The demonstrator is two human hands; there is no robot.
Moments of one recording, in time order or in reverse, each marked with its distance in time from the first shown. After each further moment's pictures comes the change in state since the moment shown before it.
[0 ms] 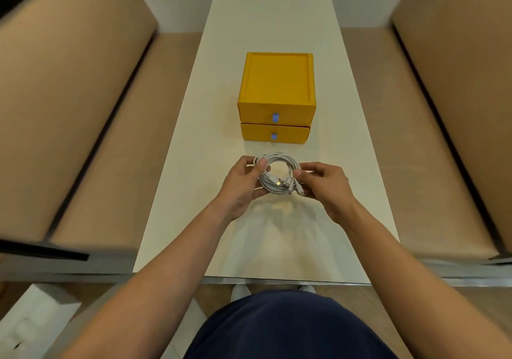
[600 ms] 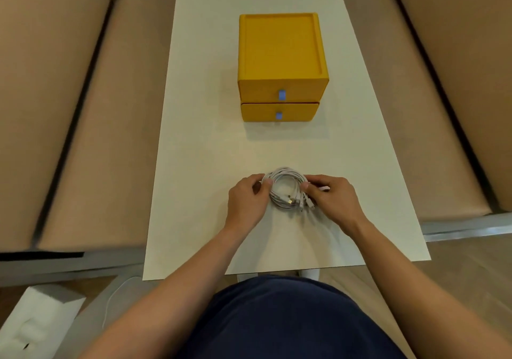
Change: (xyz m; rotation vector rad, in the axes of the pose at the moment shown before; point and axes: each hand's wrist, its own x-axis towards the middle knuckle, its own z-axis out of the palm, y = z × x) left_hand 0.001 -0.061 -0.038 0.660 0.101 0.156; right_hand -0.011 0.063 0.018 -0.339 0.091 -0.033
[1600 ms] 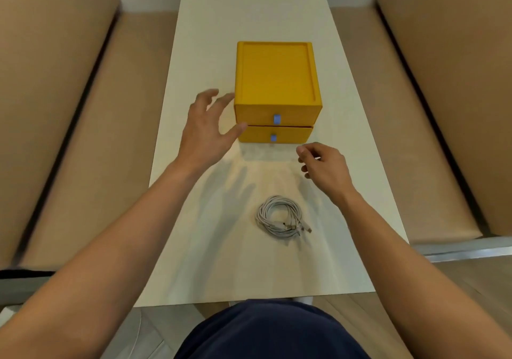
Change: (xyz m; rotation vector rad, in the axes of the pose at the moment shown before) left_hand 0.109 0.098 -0.107 0.405 0.177 0.536; right_hand 0.074 -0.071 -0.017 -0.049 0.093 -0.118
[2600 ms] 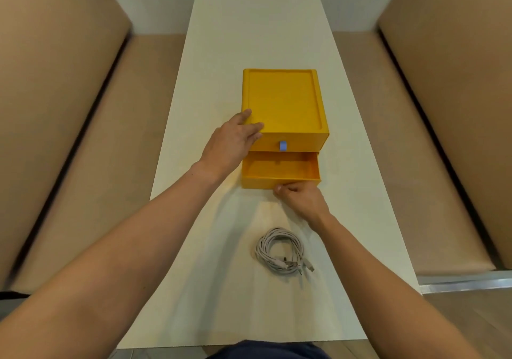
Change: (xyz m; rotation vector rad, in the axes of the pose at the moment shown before) left_hand 0.062 0.017 0.022 0.192 -0.190 0.135; right_hand 0.033 0.006 0.043 -0.091 -0.165 0.104
